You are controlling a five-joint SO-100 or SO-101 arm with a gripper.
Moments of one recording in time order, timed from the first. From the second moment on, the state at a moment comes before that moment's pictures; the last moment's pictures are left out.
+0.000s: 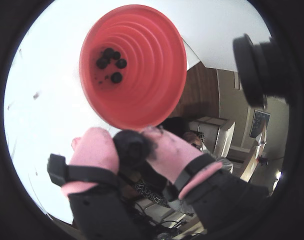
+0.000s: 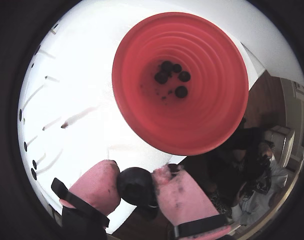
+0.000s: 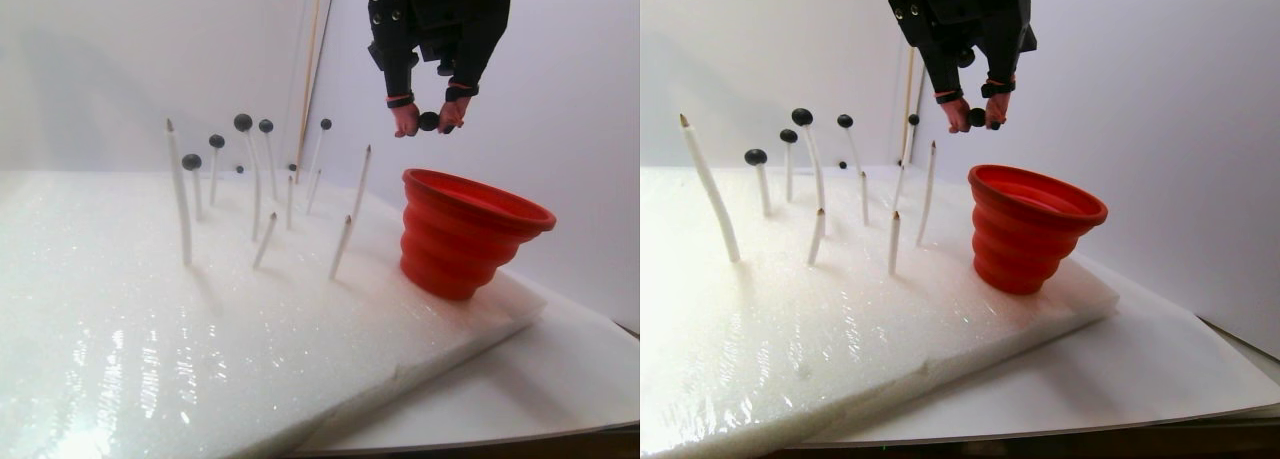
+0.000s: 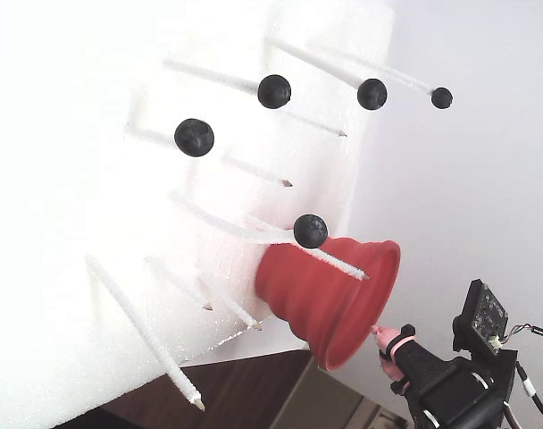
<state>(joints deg) 25.3 120.4 138.1 15.1 -85.3</state>
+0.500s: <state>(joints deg) 29.1 114.4 135.5 9.1 -85.3</state>
